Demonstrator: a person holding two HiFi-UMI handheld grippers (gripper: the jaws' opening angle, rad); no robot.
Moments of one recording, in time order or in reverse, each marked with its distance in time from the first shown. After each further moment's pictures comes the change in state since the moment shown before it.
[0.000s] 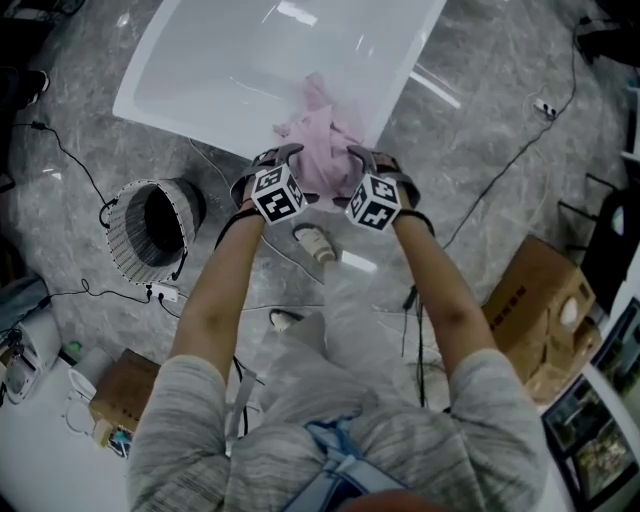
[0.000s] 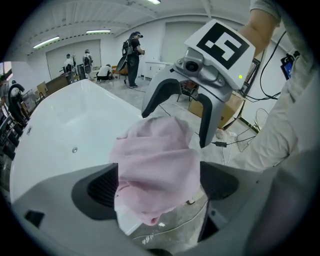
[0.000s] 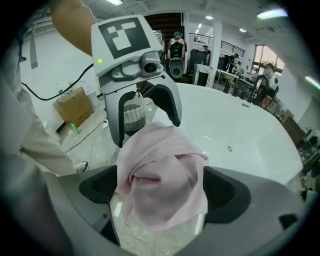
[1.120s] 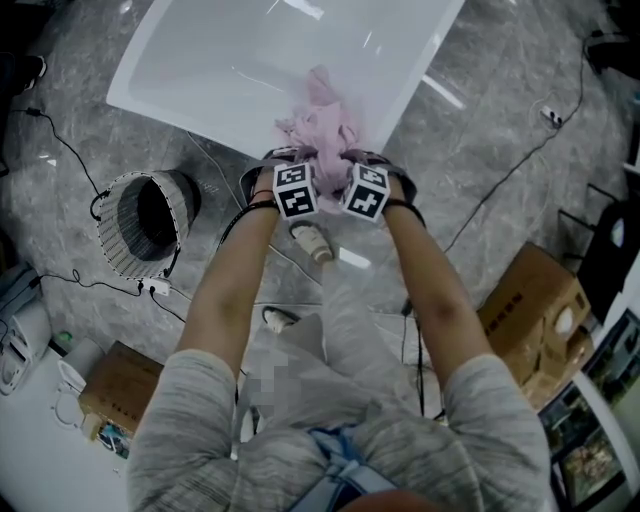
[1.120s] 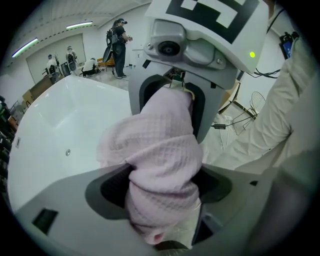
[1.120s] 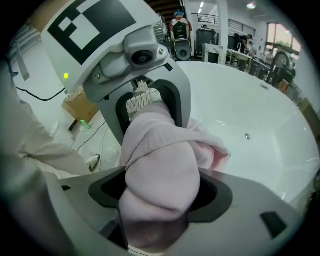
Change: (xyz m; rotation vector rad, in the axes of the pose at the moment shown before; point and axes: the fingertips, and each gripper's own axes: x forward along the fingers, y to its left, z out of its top) left arm 0.050 -0.002 -0.020 0.113 0.132 -0.038; right arm 0.047 0.012 -0.013 0.001 0.149 0.176
